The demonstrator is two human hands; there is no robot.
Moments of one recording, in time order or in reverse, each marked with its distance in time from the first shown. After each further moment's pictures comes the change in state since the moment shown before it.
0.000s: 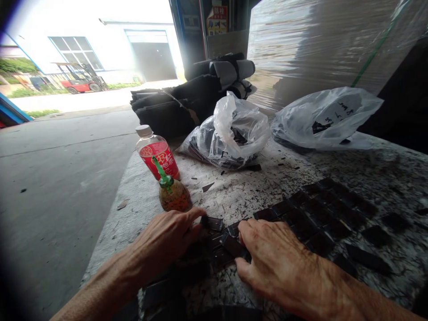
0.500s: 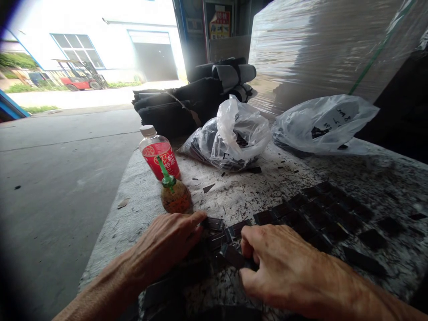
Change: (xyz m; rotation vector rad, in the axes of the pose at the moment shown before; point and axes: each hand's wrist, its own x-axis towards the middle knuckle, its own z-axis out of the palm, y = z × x) left_hand -0.004 -0.001 0.006 0.047 0.065 0.084; right_hand 0.008 -0.018 -0.040 0.133 -0.263 0.223
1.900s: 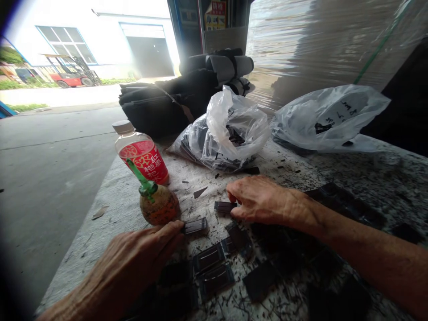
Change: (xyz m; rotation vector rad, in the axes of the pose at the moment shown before) left_hand -0.006 -0.011 0.003 -0.015 -0.067 -0.148; right_hand 0.106 0.035 -0.039 -0.226 0.000 -0.294
